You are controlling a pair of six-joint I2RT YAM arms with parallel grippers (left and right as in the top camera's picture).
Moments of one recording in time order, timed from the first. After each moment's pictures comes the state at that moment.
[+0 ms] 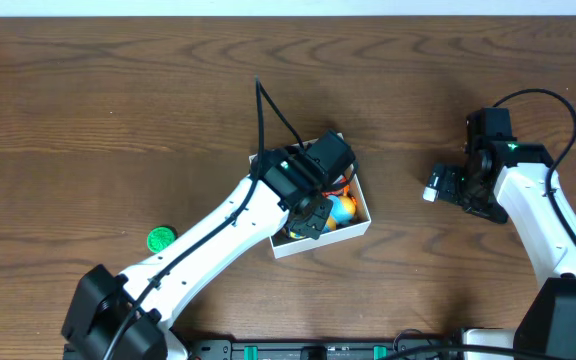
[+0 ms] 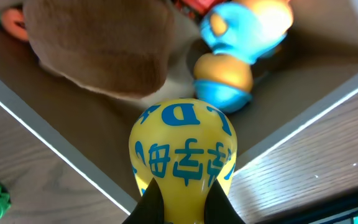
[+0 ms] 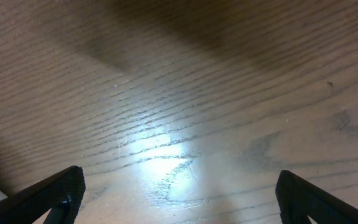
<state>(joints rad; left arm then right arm) -0.79 1.64 1.37 -1.16 -0.01 -0.35 -0.02 1.54 1.04 -0.96 0.07 0.36</state>
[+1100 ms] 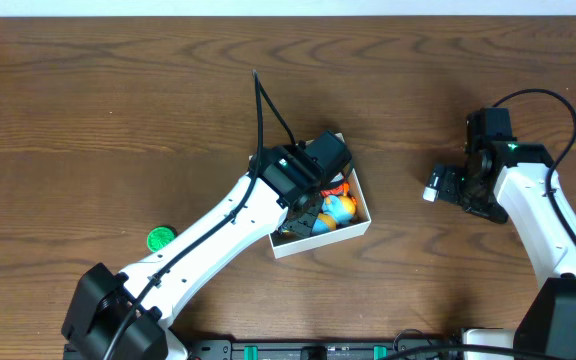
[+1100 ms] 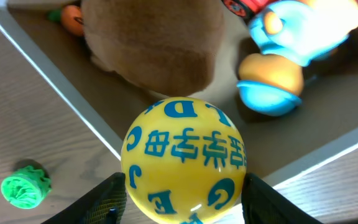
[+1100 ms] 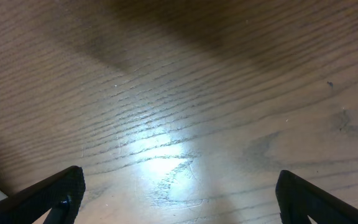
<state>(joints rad) -0.78 1.64 1.37 -1.19 -0.13 -0.35 -0.02 1.54 1.04 -0.96 0.07 0.36</state>
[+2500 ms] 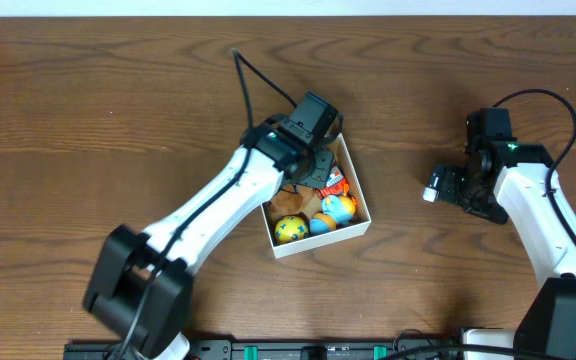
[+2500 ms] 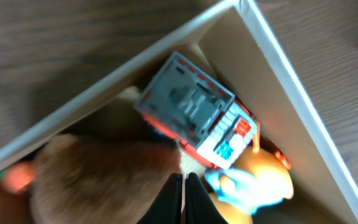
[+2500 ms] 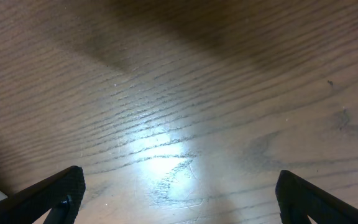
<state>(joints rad) -0.64 1.79 1.36 -0.75 0.06 -0.33 -0.02 1.54 1.03 -0.96 0.07 0.36</state>
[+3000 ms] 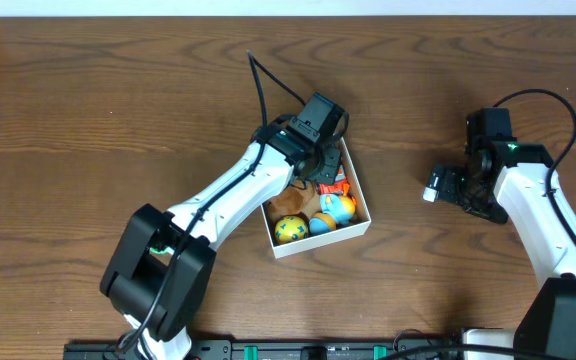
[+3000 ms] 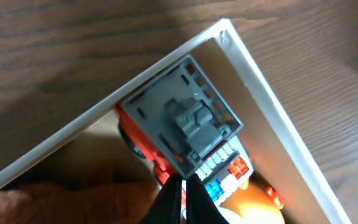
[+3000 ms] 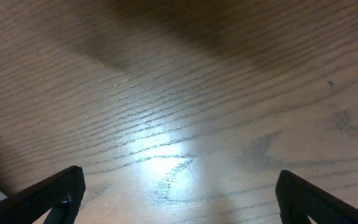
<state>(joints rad) -0.64 1.87 1.36 -0.63 0.11 -0.33 -0.02 1.54 1.03 -0.96 0.07 0.36</state>
